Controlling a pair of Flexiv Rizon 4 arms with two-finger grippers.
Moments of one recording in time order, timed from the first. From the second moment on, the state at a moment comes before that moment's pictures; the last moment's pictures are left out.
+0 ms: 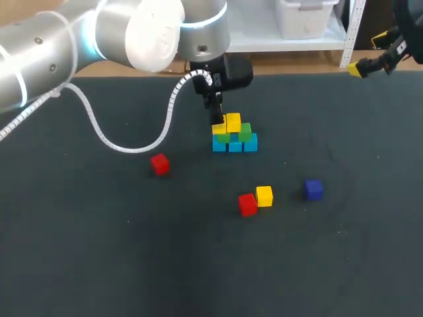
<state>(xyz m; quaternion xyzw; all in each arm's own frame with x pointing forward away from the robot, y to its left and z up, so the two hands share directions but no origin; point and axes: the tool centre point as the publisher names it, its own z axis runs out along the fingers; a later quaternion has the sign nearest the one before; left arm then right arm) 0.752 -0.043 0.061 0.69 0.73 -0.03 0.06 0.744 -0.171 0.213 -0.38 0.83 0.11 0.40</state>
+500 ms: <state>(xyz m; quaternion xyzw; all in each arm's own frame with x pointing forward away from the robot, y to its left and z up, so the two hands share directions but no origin) 0.753 -0.044 0.061 0.68 0.73 -0.02 0.06 0.744 -0.171 0.213 -0.38 0.83 0.11 0.40</state>
